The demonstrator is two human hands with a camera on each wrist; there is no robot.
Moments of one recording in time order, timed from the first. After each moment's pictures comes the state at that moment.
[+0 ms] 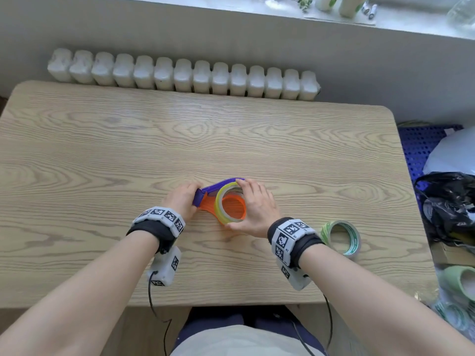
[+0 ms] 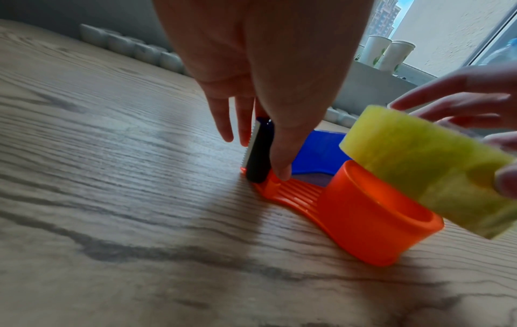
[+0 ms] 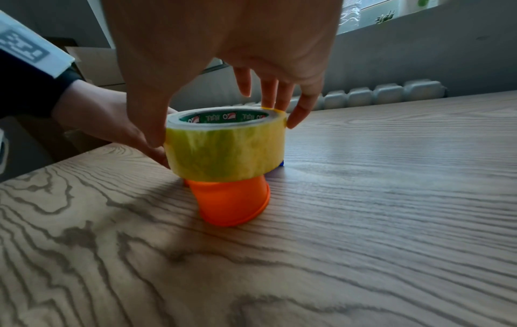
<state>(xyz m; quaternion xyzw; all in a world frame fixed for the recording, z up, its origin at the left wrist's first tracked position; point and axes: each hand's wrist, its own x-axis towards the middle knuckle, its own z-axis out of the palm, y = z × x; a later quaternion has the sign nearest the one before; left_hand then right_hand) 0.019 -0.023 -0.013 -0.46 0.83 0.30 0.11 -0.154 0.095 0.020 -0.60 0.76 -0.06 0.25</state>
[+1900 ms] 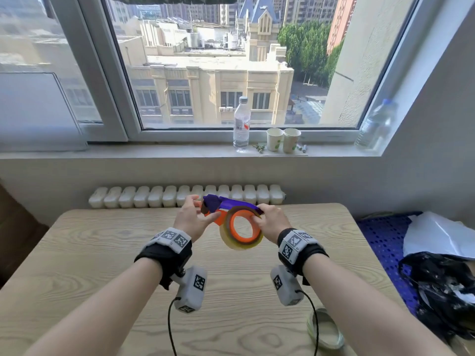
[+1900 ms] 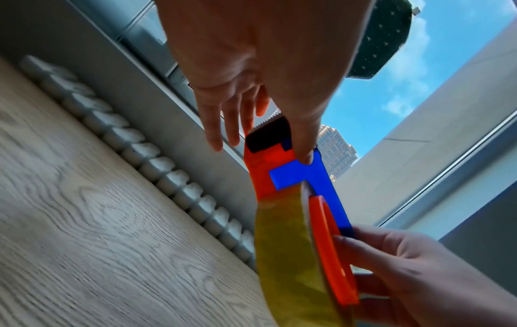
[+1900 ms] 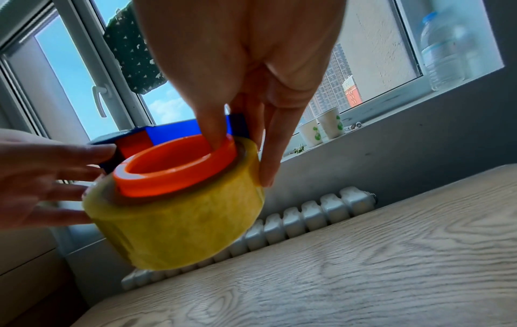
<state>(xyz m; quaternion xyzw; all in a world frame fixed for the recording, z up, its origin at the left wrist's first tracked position) -0.069 -0.033 0.189 -0.50 0.70 0.43 -0.26 -0.254 0.056 0.172 -0.48 0.81 -0.27 0.20</state>
